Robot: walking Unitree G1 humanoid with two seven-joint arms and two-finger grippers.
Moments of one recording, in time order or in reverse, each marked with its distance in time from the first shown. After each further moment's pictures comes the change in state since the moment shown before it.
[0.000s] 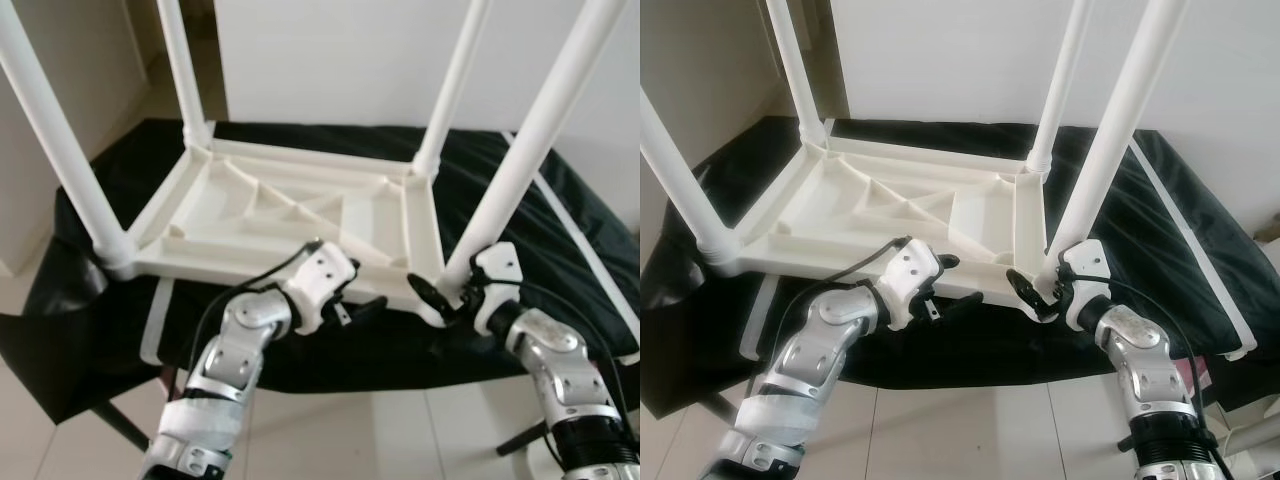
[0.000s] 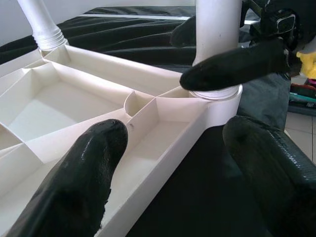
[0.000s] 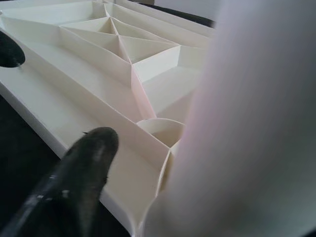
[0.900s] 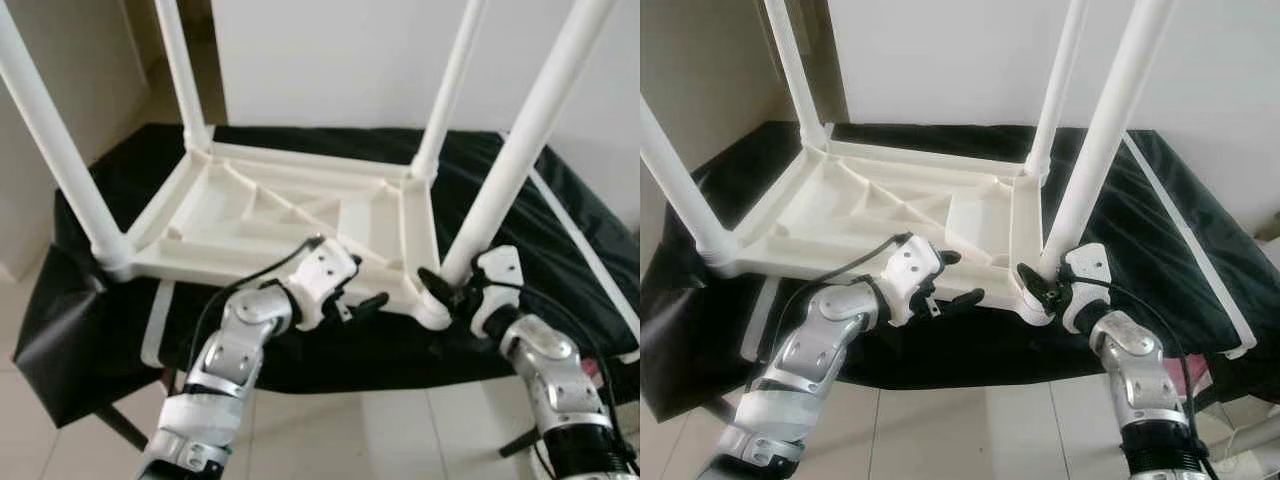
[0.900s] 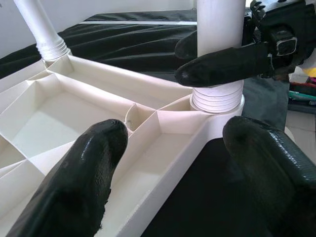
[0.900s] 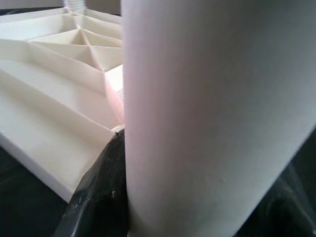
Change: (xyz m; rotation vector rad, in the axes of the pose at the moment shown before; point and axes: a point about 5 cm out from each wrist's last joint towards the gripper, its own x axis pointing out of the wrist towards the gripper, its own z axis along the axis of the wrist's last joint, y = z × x) left arm 0.001 0.001 0.004 0.014 -0.011 -0.009; right arm -0.001 0.011 -0.003 0.064 -0.018 -0.198
